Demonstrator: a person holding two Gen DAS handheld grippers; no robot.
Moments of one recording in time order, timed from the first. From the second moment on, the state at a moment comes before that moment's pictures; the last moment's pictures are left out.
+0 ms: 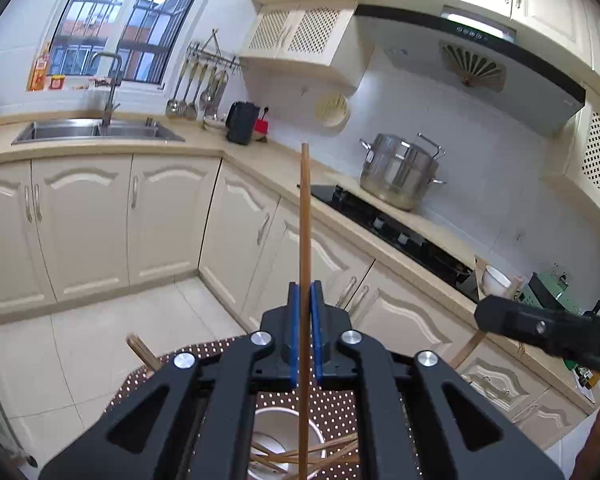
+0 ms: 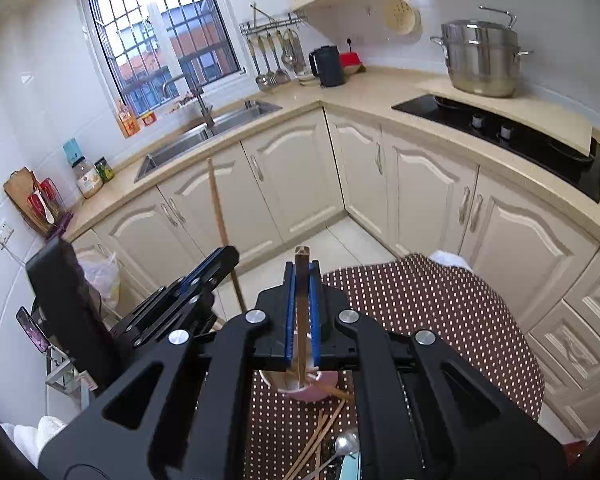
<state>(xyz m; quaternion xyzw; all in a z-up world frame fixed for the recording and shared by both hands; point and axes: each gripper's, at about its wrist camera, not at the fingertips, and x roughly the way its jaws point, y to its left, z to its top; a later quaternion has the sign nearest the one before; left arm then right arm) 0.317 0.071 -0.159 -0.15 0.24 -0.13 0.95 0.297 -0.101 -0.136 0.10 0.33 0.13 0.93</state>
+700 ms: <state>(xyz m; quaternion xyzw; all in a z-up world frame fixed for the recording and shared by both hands) 0.312 0.080 -0.161 -0.15 0.22 -0.11 0.96 0.291 -0.094 -0.182 0.11 0.40 0.12 0.90</state>
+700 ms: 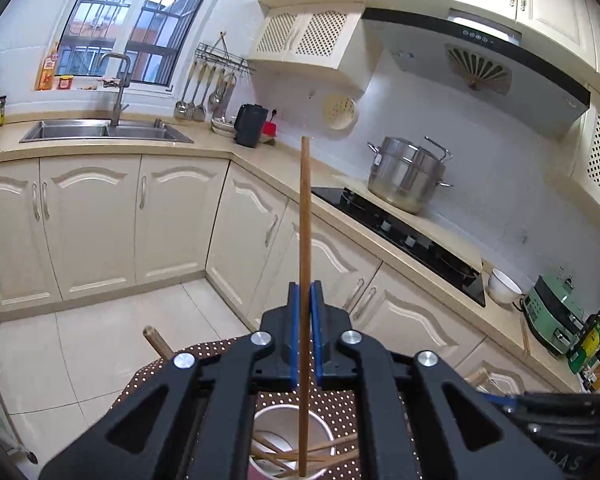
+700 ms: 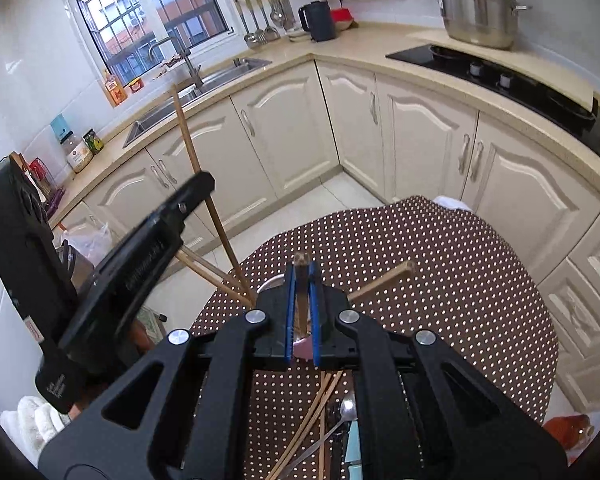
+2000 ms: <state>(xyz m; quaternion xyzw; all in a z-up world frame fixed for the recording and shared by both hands) 0.267 0.075 -0.212 -0.10 0.31 -0.11 0.94 0.286 -0.096 -0.181 0.13 0.41 0.13 0.89</state>
